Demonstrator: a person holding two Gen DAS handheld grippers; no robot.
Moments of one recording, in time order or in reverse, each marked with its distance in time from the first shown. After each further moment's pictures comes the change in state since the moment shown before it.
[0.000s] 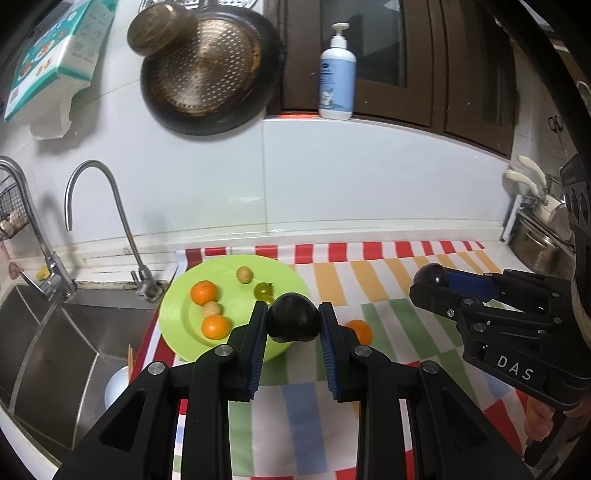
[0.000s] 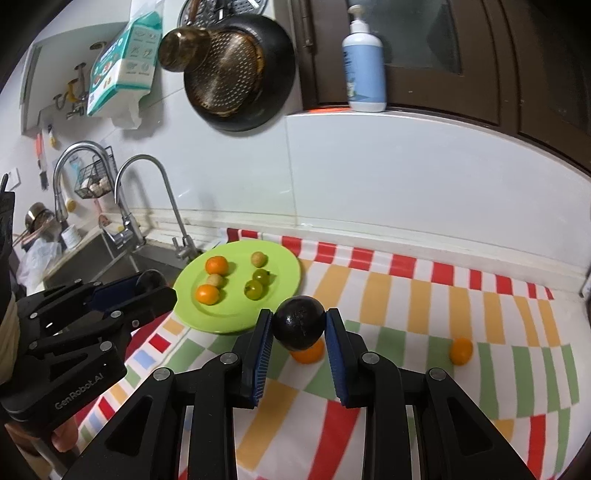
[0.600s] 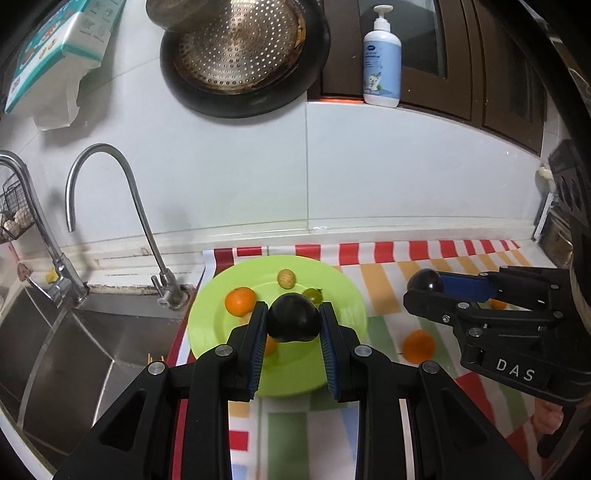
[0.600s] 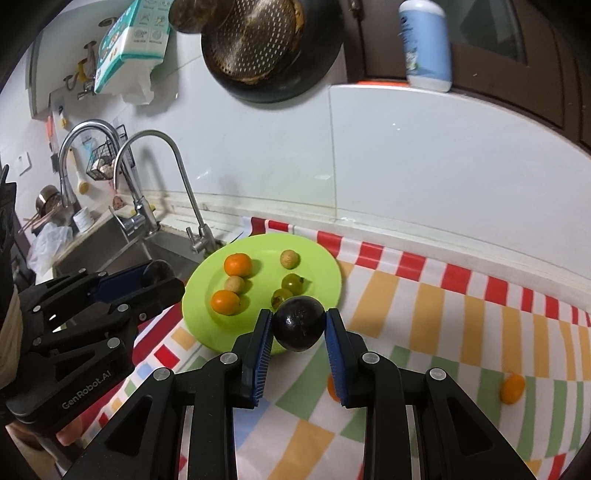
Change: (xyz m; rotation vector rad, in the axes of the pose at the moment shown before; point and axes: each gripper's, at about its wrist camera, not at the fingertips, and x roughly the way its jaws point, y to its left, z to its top) left arm 0.047 0.047 0.004 0.007 0.017 0.065; right arm 0.075 0.024 0.024 -0.042 0.085 0.095
